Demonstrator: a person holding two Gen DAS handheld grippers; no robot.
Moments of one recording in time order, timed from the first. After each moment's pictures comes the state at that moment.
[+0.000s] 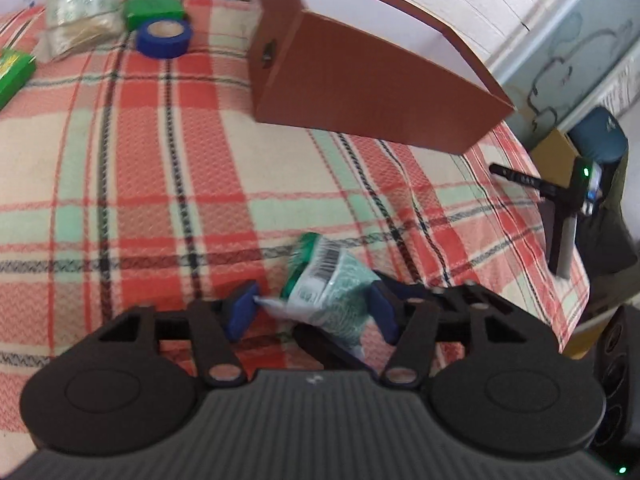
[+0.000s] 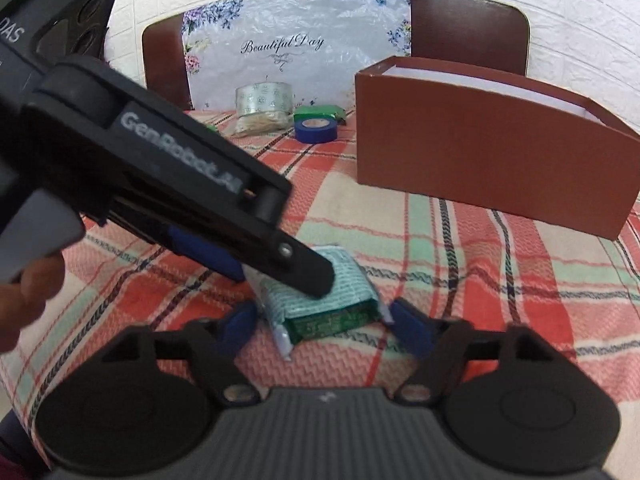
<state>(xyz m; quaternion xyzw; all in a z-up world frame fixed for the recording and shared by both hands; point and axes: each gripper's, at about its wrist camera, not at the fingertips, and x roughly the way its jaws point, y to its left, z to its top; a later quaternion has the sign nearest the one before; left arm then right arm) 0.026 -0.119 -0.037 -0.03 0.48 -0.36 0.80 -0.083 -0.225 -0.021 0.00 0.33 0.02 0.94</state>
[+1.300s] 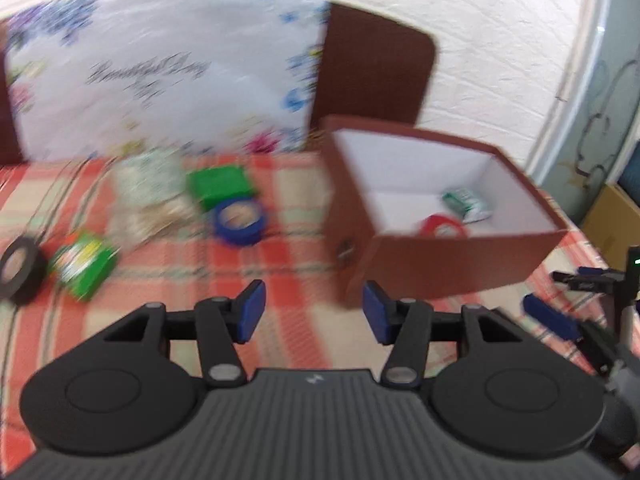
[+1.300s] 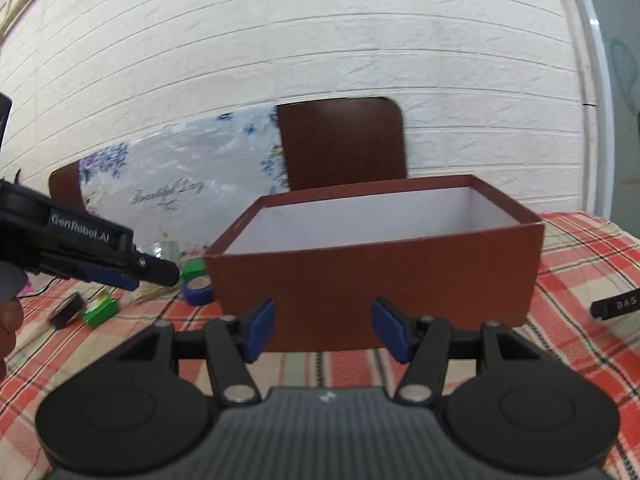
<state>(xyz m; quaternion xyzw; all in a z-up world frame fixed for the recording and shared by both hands) 0.083 -0.085 0.023 -0.01 0.34 -0.25 0.91 -0.047 -0.294 0.024 0.07 0.17 -0.10 0.98</state>
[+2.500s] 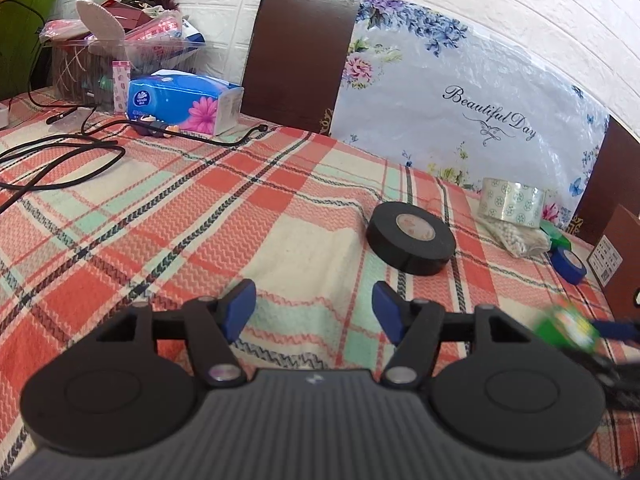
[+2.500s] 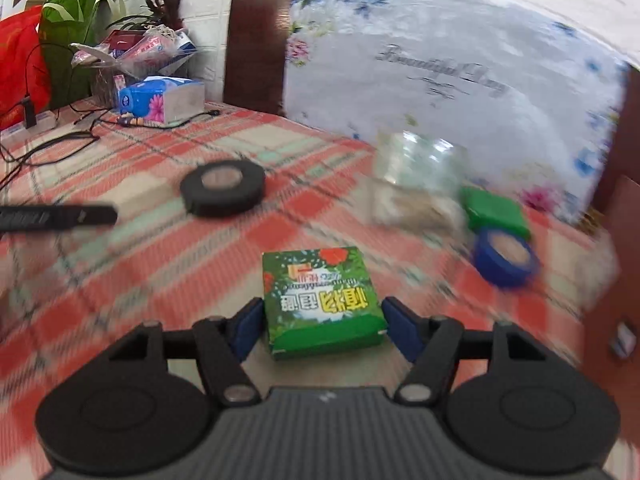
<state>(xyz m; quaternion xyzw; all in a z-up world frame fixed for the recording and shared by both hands) 0.099 0.150 -0.064 -0.11 0.25 -0.01 0.96 0.084 -0.102 -0.025 -0.11 0.32 0.11 0.93</state>
